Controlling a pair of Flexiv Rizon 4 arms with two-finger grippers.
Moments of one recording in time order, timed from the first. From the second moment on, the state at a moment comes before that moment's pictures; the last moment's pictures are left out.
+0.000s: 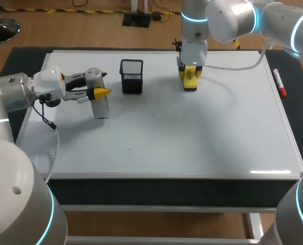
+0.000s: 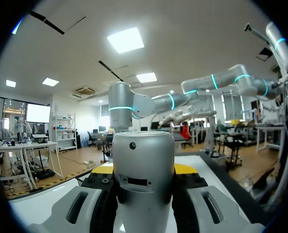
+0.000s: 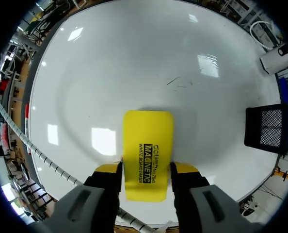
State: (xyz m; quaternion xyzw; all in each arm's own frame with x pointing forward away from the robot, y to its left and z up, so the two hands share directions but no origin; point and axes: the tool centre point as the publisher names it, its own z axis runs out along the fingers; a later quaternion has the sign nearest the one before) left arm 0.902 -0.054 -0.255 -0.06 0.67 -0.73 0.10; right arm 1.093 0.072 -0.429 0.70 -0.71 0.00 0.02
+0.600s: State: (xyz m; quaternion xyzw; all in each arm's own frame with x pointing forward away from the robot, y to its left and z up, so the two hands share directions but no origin) left arm 0.902 -0.054 -0.255 -0.06 0.67 -0.73 0.10; right arm 1.096 0.045 -0.397 0.60 -0.79 -0.08 -0.02
